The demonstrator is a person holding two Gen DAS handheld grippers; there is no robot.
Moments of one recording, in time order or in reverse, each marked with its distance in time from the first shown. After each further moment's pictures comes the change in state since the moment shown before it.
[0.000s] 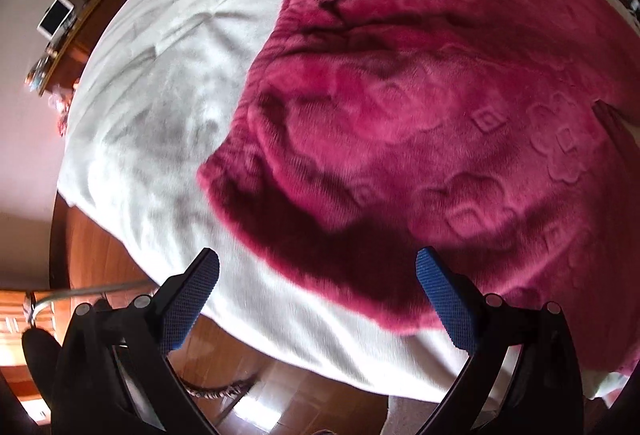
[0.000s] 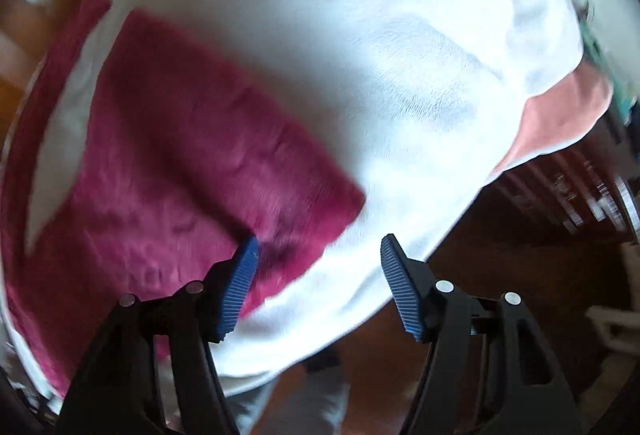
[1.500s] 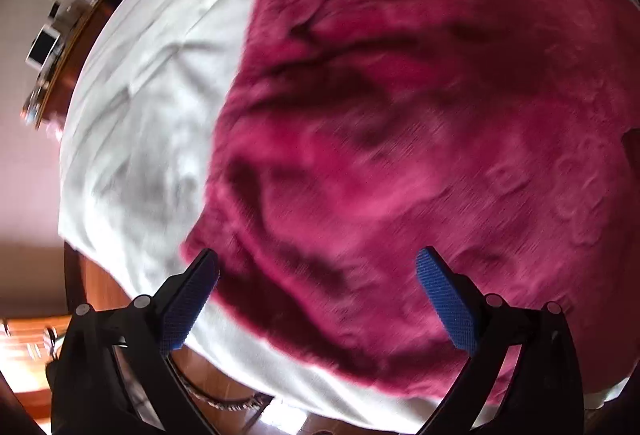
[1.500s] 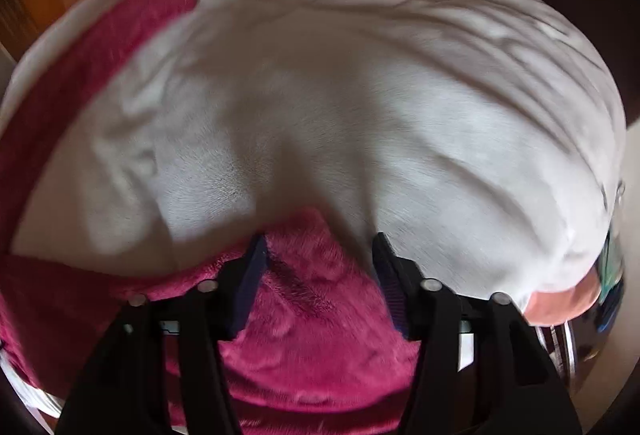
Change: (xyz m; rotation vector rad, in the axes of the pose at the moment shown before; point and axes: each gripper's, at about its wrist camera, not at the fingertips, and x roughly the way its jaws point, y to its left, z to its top) left arm 0.049 -0.016 0.069 0.114 0.007 0.036; right arm -0.011 0.167 0.092 -0.409 -0.083 -0.120
